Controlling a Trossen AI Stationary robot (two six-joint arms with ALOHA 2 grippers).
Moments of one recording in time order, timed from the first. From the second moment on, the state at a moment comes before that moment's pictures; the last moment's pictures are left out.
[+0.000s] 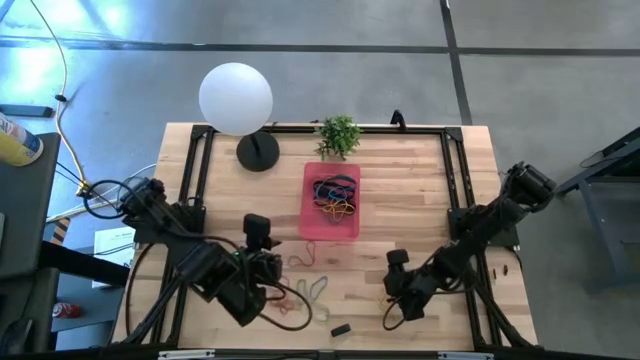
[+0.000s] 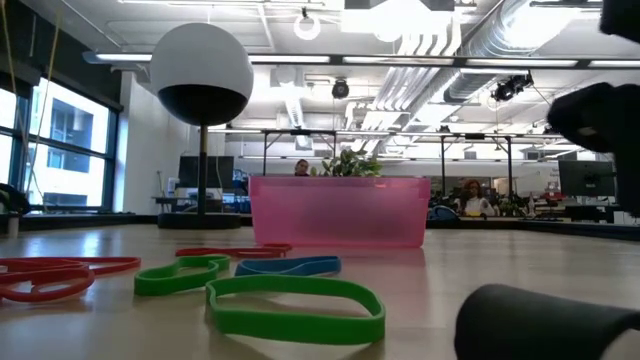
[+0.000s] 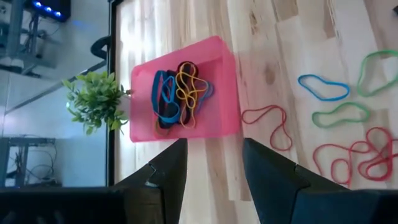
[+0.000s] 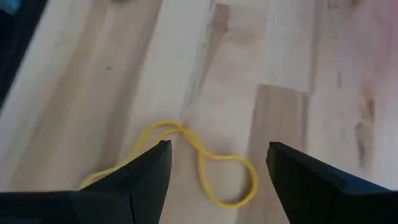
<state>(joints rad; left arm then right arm) -0.59 1.77 1.92 -1.52 -0.76 -0.38 0.74 1.55 0.74 -0.22 0.25 0.48</state>
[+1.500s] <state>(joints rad) -0.60 1.78 1.92 -1.56 -0.83 -0.45 0.69 1.66 0.74 -0.27 0.16 0.51</state>
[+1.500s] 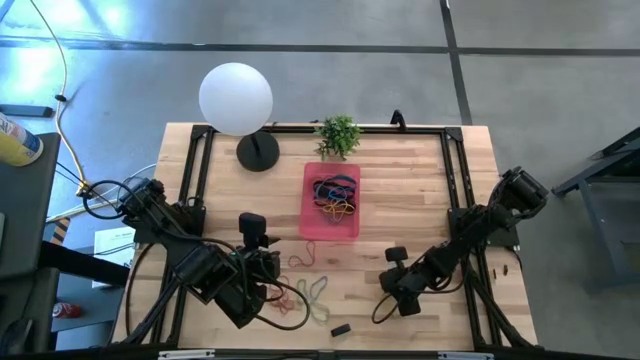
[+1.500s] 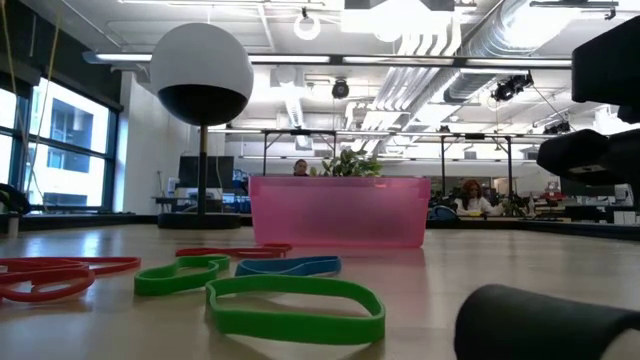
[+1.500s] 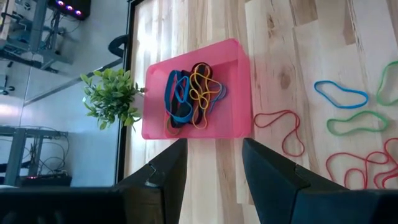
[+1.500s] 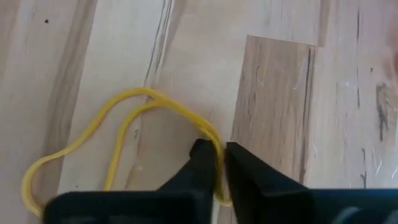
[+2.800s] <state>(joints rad) -0.58 1.78 1.92 -1.48 -1.03 -0.27 0.69 1.67 0.84 -0.33 0.32 0.68</state>
